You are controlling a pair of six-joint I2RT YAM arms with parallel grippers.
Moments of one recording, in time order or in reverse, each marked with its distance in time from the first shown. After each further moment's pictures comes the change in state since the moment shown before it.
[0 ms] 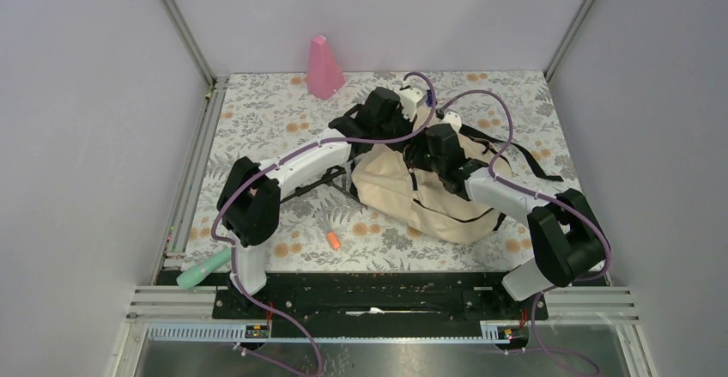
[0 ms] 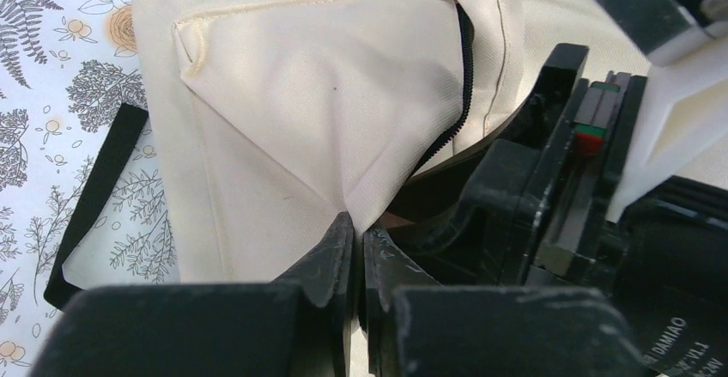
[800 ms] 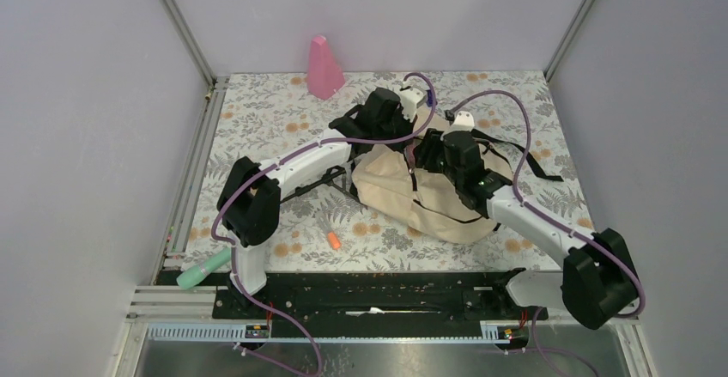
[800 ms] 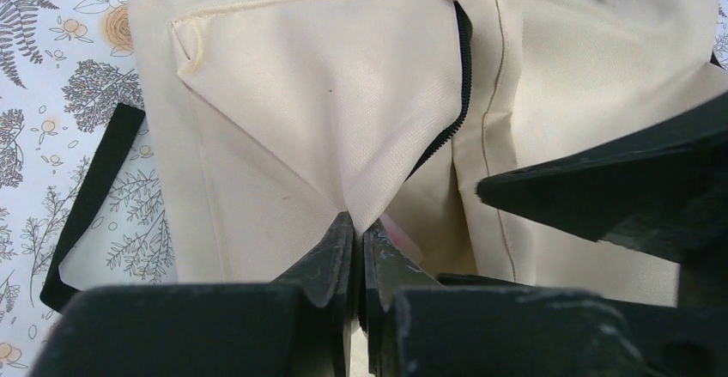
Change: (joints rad) left arm 0.002 0.000 -0.004 0.003 0.000 -0.001; right arm 0.010 -0.233 -0.087 -0.016 0.019 -0.170
